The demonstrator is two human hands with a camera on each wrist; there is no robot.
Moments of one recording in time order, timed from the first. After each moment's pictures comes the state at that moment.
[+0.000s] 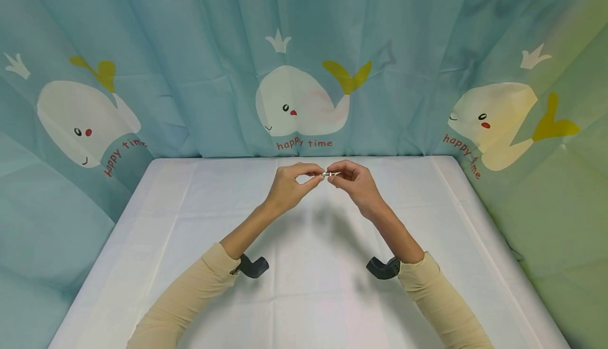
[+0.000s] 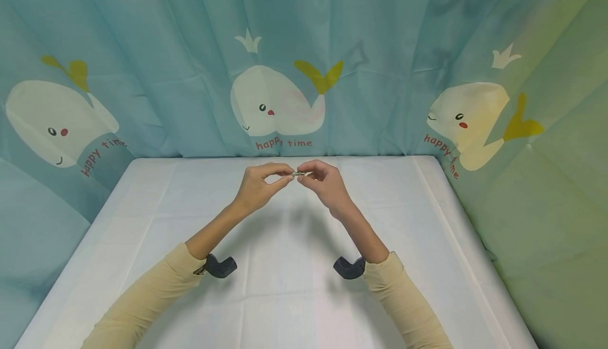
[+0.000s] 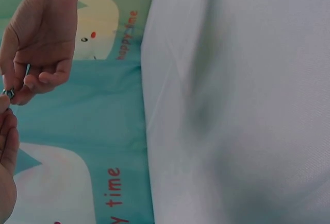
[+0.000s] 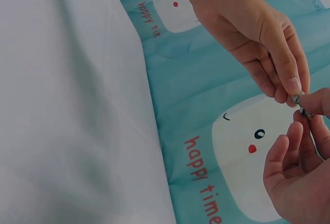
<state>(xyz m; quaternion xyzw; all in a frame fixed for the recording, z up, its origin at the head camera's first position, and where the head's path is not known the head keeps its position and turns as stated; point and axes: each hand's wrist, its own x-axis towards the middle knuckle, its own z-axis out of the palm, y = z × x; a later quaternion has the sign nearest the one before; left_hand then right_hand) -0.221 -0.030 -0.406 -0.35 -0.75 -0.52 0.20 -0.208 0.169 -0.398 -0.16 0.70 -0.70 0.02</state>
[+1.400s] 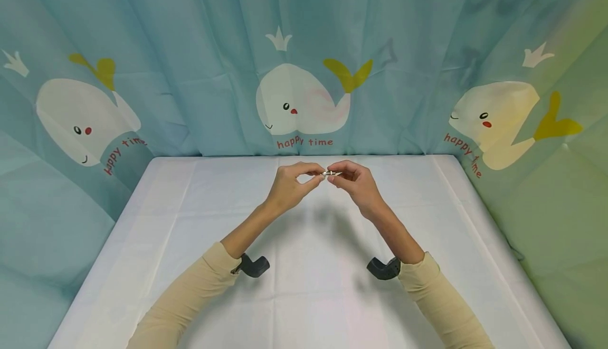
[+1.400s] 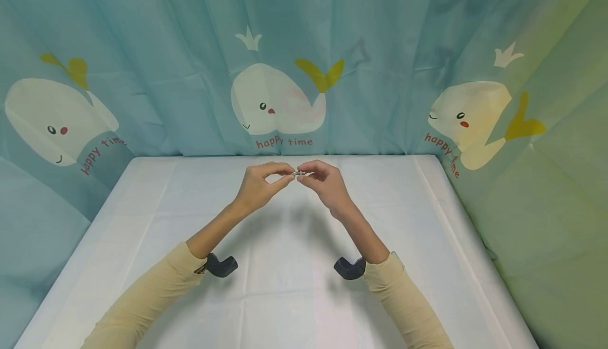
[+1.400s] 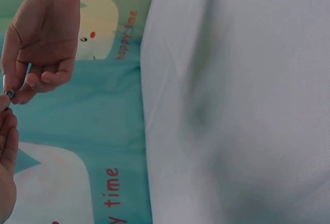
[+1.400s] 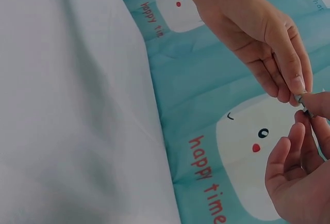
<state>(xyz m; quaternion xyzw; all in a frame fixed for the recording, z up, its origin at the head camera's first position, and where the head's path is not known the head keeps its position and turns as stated) -0.222 -0.031 -0.407 -0.35 -0.76 -0.51 0.19 -0.207 0.170 -0.402 -0.16 0.71 -0.69 0.01</state>
